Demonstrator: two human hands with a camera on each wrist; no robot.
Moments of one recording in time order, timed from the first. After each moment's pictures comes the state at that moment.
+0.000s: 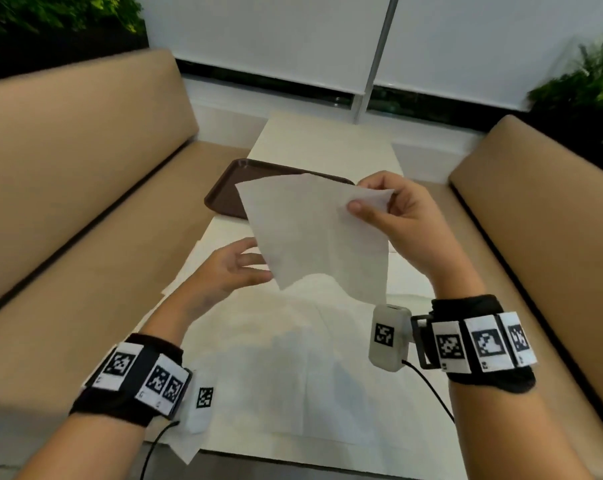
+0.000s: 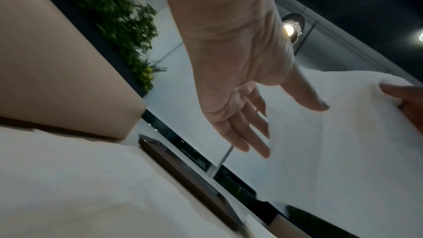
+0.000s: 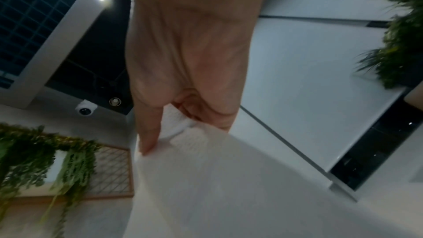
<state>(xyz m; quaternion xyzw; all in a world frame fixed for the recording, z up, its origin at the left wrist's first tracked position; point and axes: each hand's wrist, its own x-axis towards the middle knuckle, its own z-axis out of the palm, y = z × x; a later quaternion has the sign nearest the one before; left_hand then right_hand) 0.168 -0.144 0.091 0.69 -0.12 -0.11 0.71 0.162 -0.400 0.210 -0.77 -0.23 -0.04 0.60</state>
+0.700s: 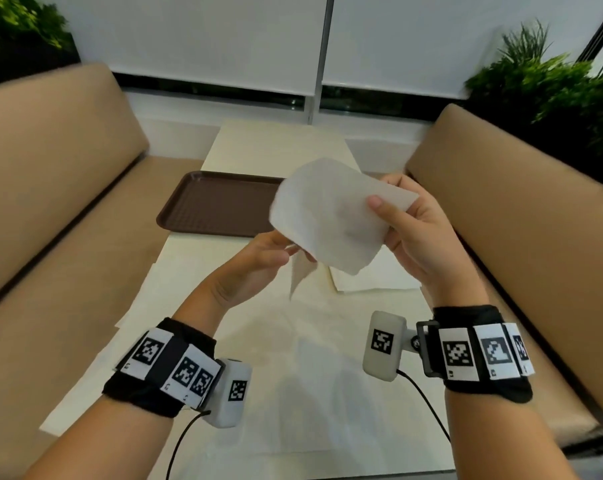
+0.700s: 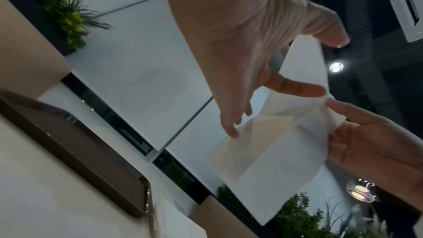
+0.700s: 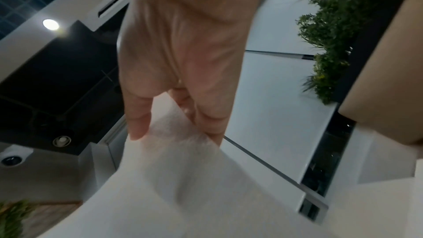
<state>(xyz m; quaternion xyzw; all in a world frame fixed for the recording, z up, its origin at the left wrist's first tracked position) 0.184 -0.242 0.146 0.55 -0.35 -0.19 0.74 0.144 -0.459 0.208 -0.66 -0.14 -0.06 0.74</state>
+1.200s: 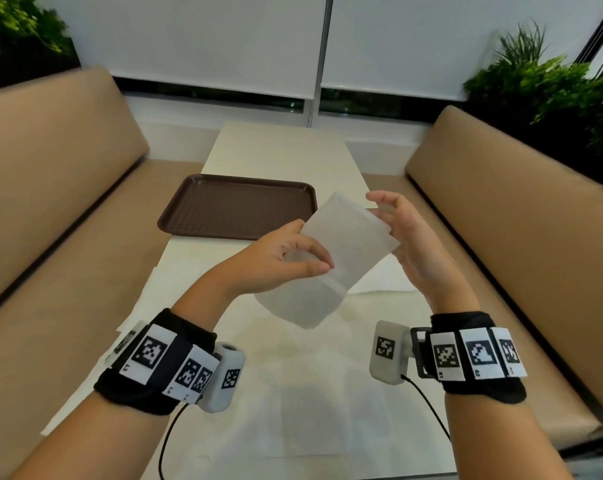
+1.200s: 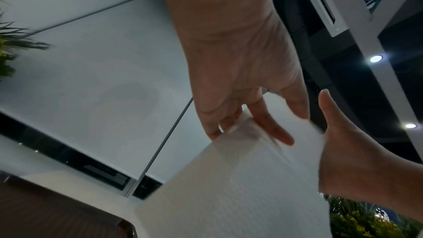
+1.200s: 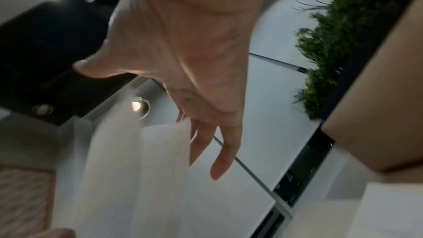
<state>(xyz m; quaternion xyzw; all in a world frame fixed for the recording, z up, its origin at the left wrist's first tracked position) 0.180 -0.246 0.172 0.79 -0.33 -0.15 0.50 0.152 -0.468 0.187 -0.74 -0.10 -0.06 0.66</state>
